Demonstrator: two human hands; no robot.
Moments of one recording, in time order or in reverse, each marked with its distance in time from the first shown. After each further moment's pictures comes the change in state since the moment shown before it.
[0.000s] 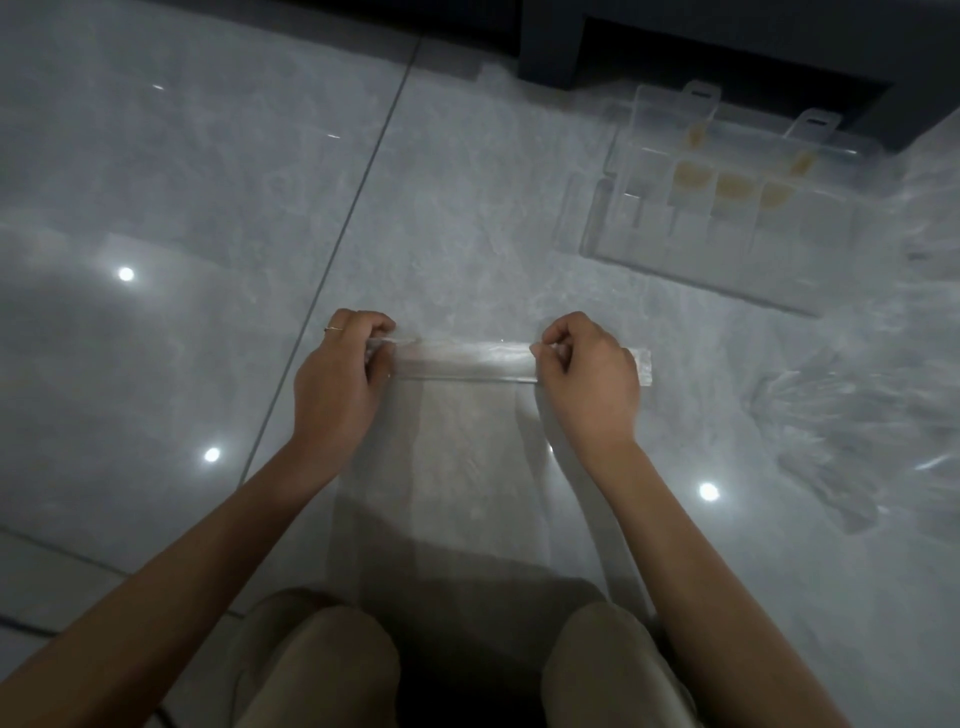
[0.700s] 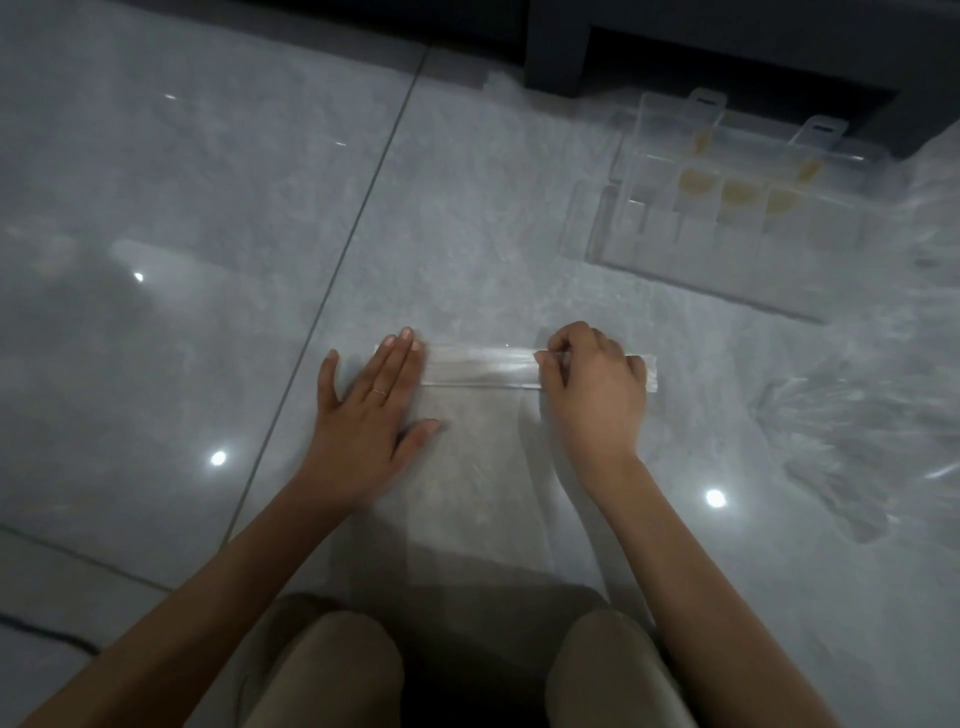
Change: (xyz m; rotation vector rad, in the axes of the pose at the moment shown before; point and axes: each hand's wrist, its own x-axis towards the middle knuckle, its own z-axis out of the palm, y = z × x) left_hand -0.035 -0.015 0.009 0.507 -0.234 0.320; right_hand -0.006 0.001 0.005 -0.251 0.068 -0.079
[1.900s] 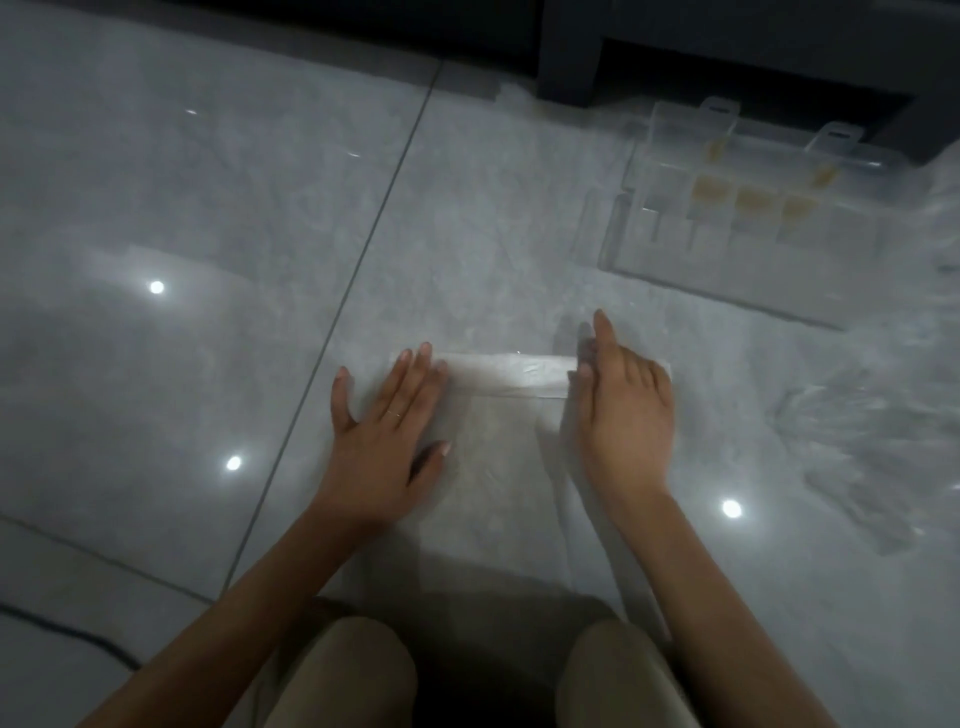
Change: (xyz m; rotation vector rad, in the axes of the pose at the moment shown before) left_hand -0.012 0.010 -0.005 -0.082 0.064 0.021; right_hand -0.014 0.012 -0.001 -0.012 0.107 -0.095
